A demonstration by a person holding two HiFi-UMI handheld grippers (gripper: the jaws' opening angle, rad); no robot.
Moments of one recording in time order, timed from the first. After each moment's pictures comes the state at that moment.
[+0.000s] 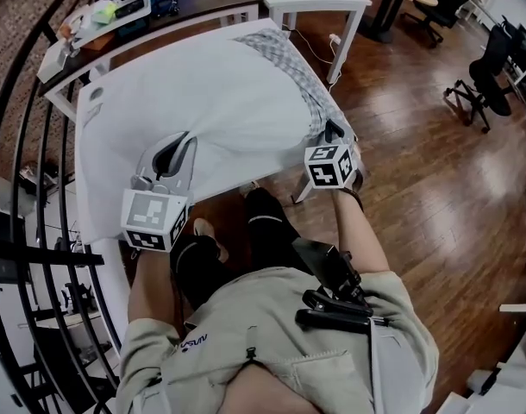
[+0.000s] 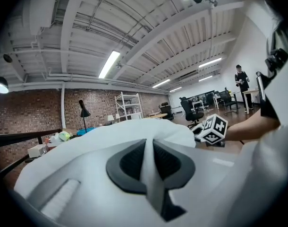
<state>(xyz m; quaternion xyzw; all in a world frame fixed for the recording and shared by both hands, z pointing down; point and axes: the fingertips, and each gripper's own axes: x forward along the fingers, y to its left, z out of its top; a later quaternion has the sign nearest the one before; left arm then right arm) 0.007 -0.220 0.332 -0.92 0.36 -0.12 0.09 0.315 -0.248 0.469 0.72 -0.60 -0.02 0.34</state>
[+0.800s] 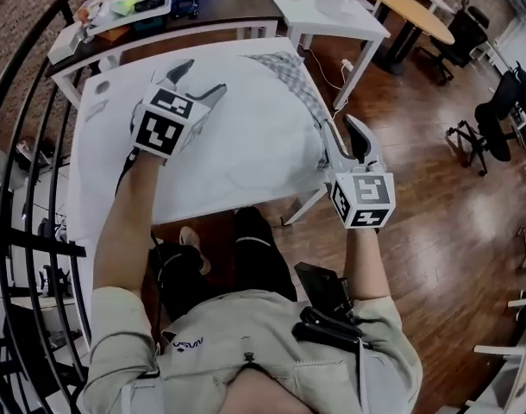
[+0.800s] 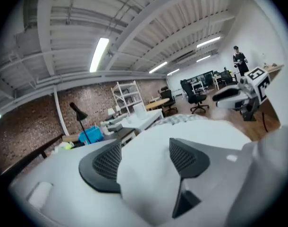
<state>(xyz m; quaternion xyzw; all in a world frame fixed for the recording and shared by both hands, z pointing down) 0.063 -0.356 0.287 -0.90 0.37 -0.23 0.11 0.266 -0.238 0.303 0.64 -0.76 -0.10 0.09</state>
